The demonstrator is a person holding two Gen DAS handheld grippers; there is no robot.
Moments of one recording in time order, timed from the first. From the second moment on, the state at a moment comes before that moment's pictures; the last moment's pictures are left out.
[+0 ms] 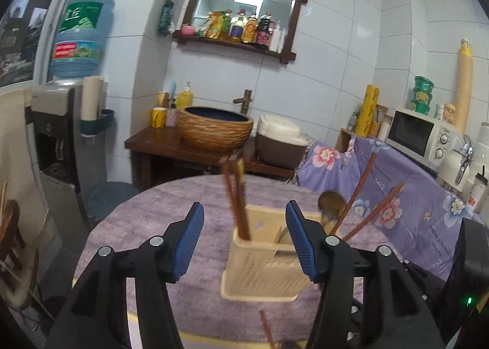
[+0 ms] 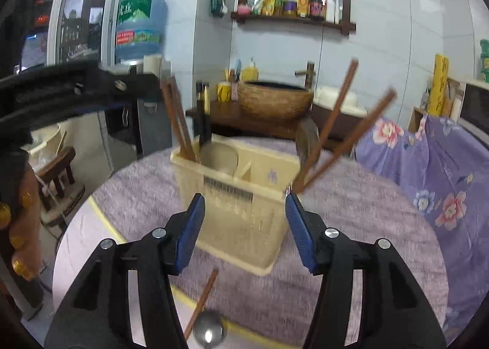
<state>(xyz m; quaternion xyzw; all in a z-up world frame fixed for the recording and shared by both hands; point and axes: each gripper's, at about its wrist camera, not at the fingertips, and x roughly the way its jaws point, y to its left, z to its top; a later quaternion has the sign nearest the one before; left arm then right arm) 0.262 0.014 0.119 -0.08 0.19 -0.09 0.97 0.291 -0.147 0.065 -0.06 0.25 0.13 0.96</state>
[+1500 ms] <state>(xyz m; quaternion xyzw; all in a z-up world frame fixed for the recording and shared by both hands) 0.212 -0.004 -0.026 -0.07 0.38 -0.08 0.92 0.265 -0.213 -0.048 -0.03 0.43 0.05 0.90</state>
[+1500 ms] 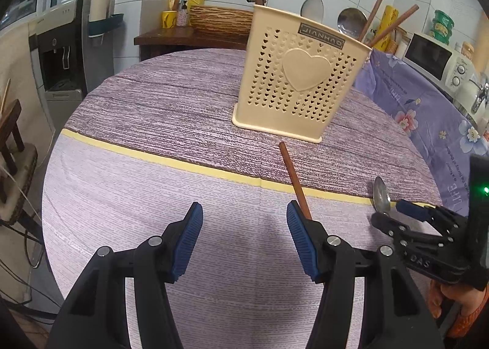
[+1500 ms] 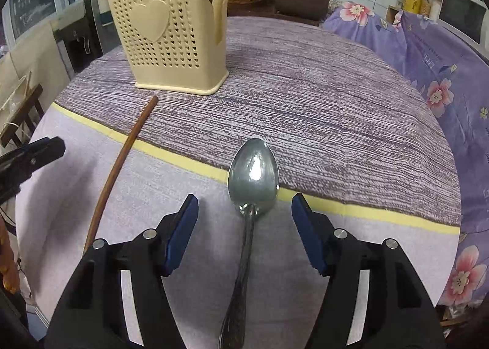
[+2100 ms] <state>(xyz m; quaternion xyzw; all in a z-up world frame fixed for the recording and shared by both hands) 0.270 -0.076 -0.044 0.01 0.44 -0.11 0.89 0.282 -0.223 -0.047 0.00 0.44 0.03 0.90</state>
